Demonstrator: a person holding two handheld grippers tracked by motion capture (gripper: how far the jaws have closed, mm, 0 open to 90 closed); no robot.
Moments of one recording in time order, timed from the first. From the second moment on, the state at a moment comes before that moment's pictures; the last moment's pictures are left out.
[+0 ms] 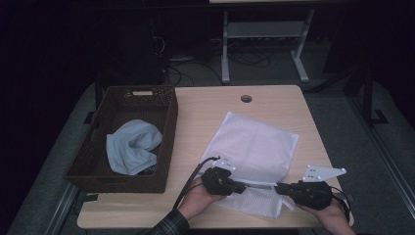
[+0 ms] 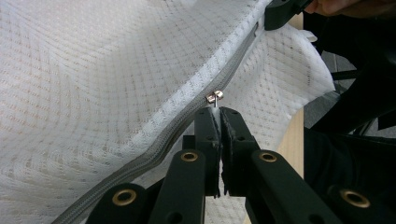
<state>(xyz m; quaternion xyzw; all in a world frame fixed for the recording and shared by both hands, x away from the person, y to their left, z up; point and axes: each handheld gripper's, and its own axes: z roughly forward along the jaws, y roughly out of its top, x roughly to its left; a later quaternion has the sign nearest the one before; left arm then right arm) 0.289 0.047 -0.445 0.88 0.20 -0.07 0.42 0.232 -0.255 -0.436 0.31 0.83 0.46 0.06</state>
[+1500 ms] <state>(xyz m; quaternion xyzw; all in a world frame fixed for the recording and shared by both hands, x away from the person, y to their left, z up) 0.297 0.063 -0.449 0.89 0.22 -0.07 0.40 0.231 -0.255 -0.436 0.32 0.83 0.46 0.07</state>
